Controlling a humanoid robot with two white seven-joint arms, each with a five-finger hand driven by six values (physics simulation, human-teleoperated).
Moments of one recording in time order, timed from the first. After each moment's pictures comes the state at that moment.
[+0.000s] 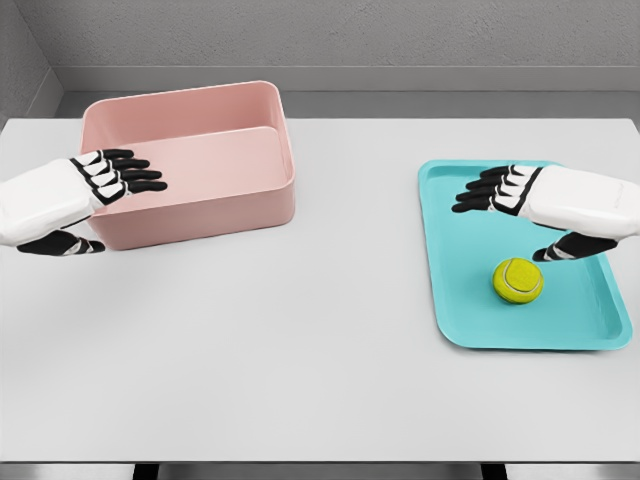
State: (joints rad) left arm -0.26 1.14 -0.39 -1.73 -0.34 -0.61 -0.06; right arm -0.54 -1.20 0.64 -1.76 0.09 -0.61 0.34
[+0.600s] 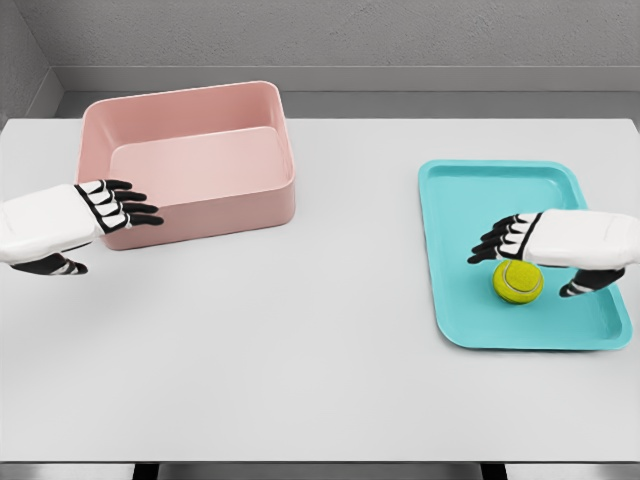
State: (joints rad) left arm -0.26 1.18 -0.41 -1.74 -0.40 -0.61 -0.19; right arm -0.54 -1.18 0.66 -1.71 0.15 -0.61 0.58
